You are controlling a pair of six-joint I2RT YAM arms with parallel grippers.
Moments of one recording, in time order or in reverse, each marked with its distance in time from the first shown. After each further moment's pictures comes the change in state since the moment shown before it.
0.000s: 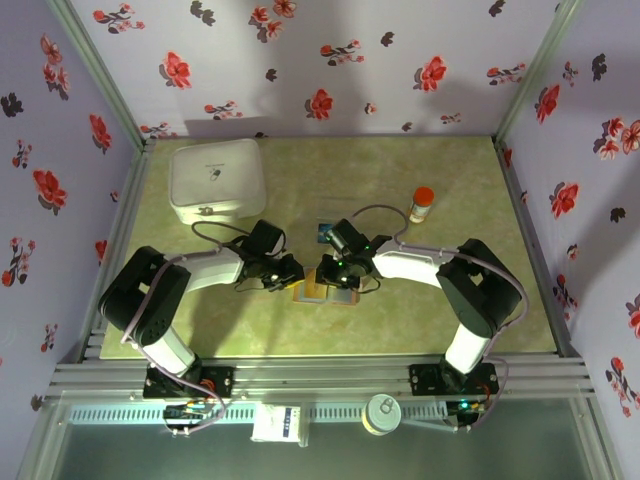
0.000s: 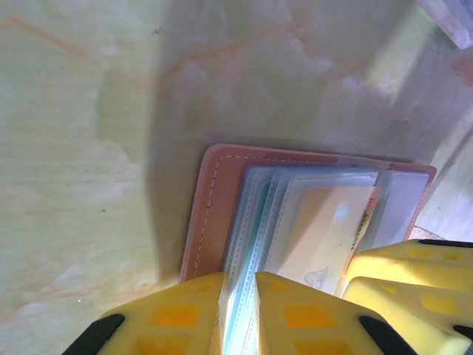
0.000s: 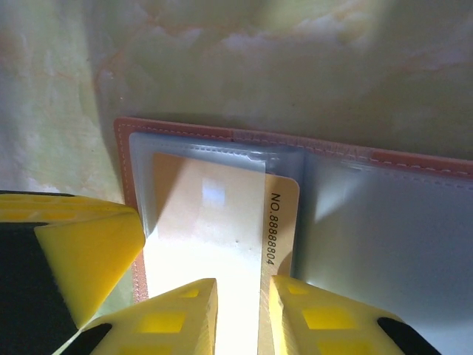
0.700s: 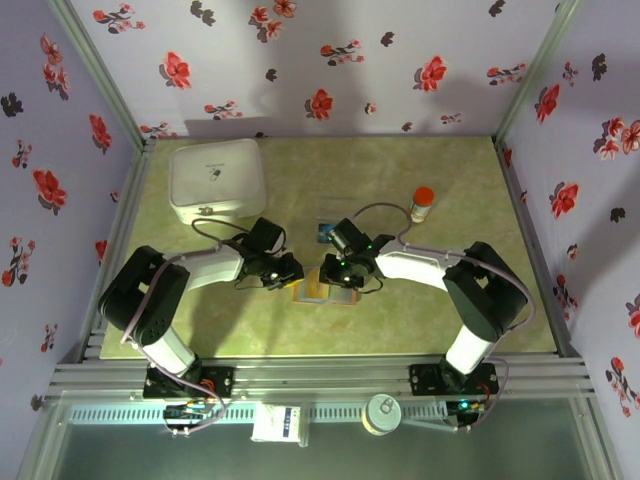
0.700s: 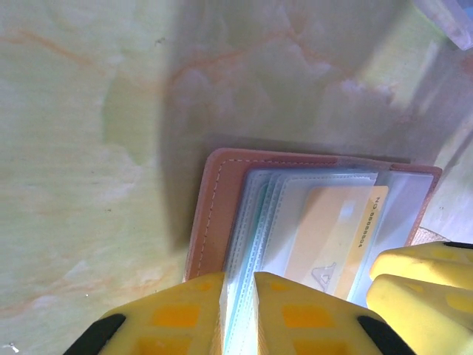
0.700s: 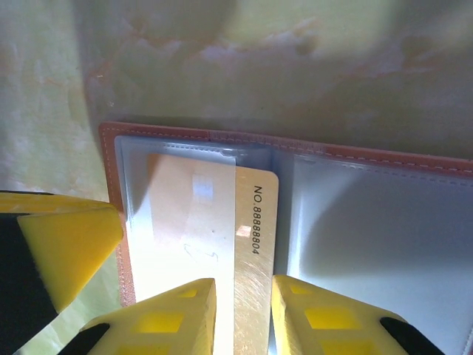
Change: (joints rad) left arm 0.006 0.000 0.031 -0.053 -0.004 0.021; right arm 0.000 -0.039 0.000 -0.050 0.051 -0.009
